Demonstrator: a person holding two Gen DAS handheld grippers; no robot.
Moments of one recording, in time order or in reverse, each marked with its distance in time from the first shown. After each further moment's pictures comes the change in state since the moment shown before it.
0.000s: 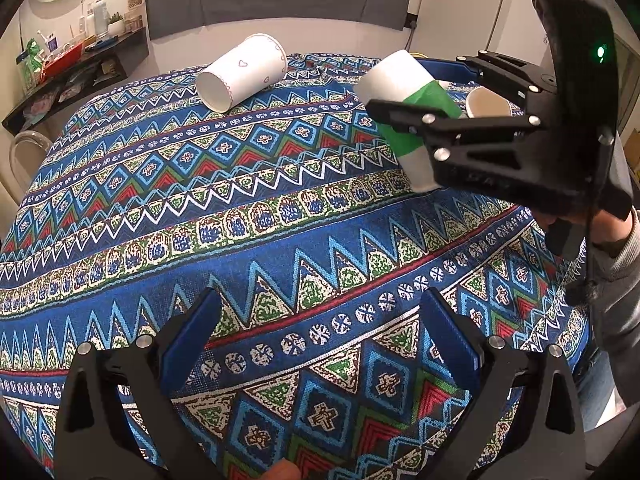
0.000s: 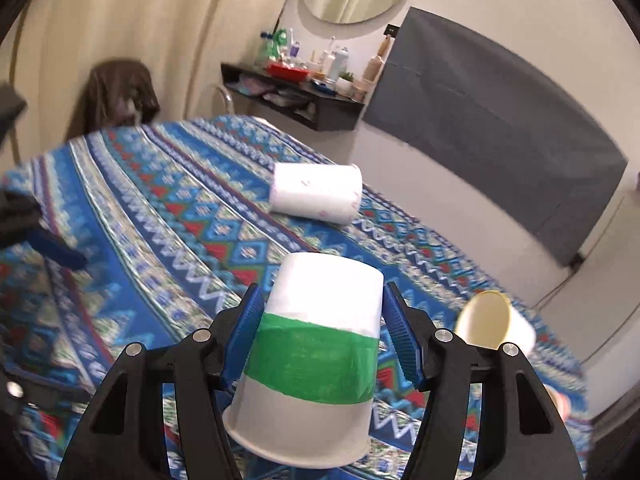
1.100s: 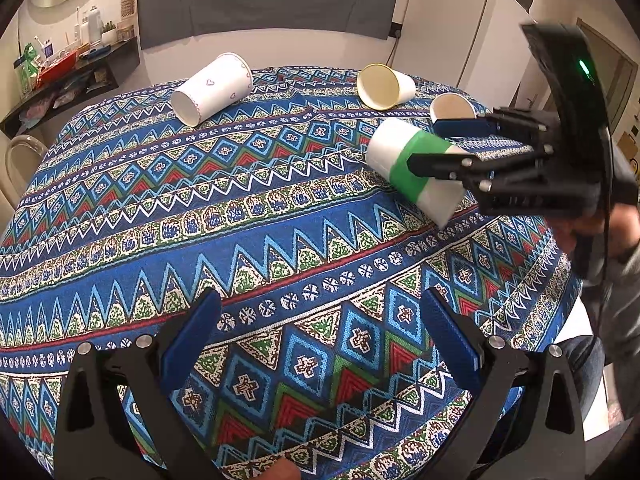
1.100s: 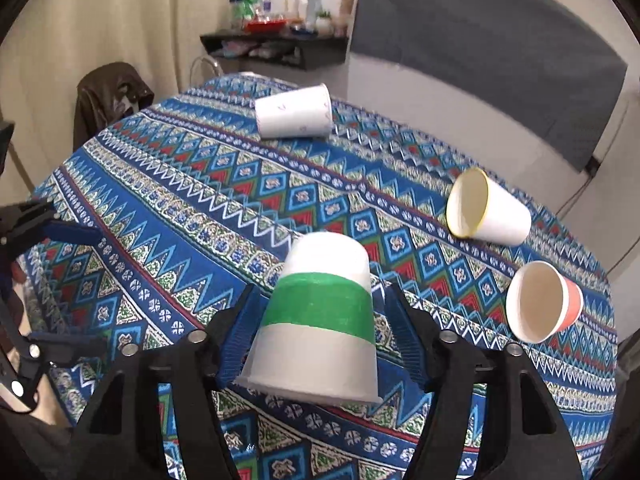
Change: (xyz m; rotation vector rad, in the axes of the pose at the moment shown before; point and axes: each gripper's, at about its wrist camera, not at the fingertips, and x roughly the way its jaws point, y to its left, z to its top) left arm -0.026 -0.034 -0.010 0.004 -0.032 -0.035; right arm -0.040 -0.049 -0.042 0.222 0.262 0.160
